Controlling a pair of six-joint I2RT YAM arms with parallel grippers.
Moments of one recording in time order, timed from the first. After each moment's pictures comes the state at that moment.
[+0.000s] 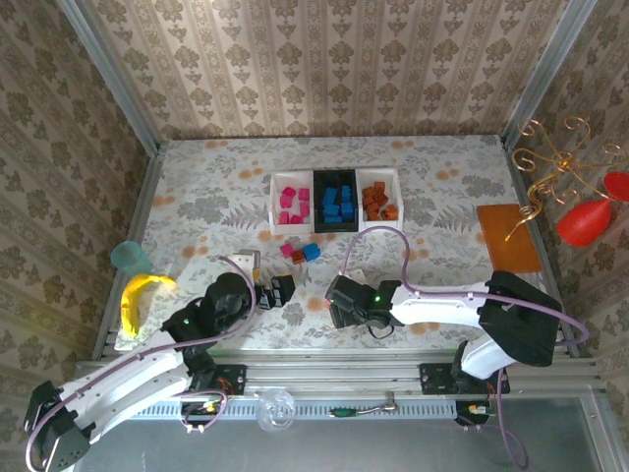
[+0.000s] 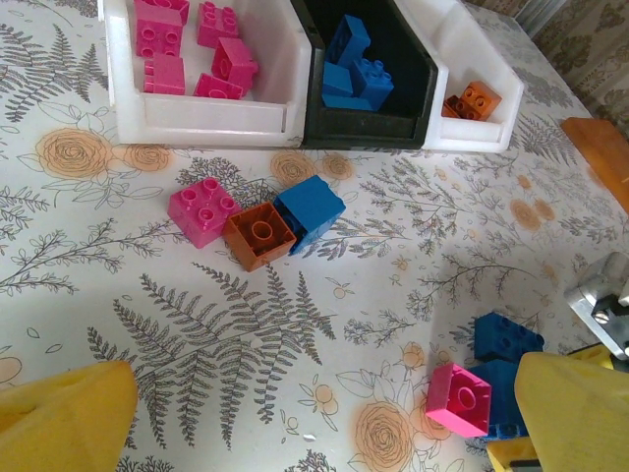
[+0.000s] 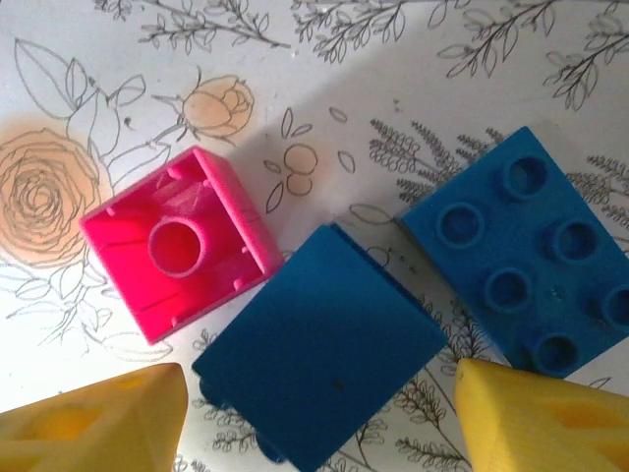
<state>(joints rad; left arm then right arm) -0.88 0.61 0.31 -0.17 -0.20 -0.60 1.05 1.51 0.74 -0.43 0.26 0.76</state>
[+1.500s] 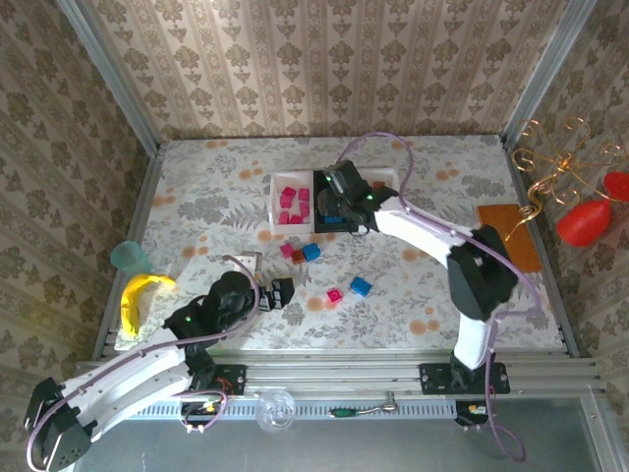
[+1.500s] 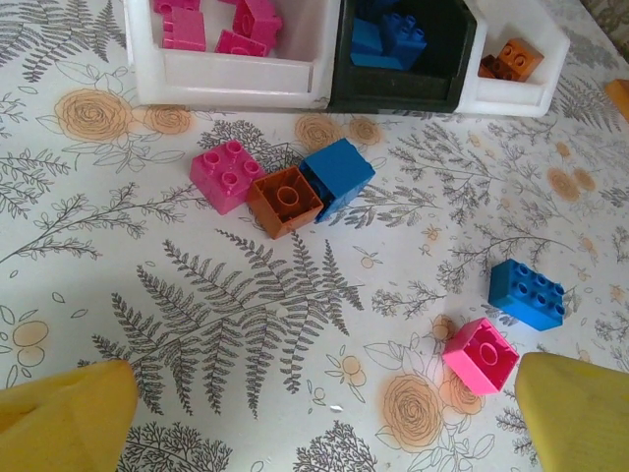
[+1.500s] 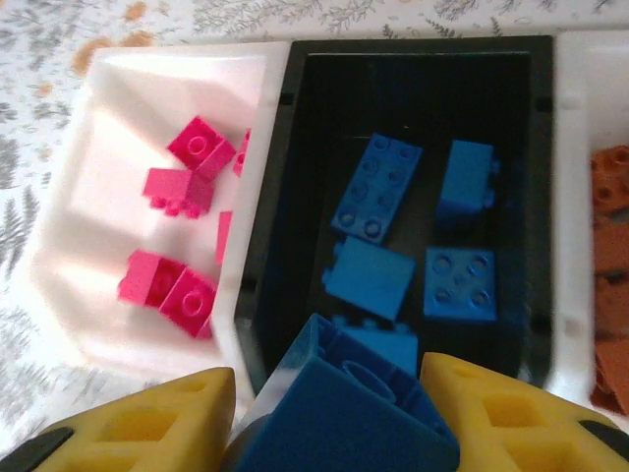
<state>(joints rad) -0.88 0.65 0.33 -0.23 -0.19 -0.59 0.61 1.89 1.49 -0.41 0.20 0.48</state>
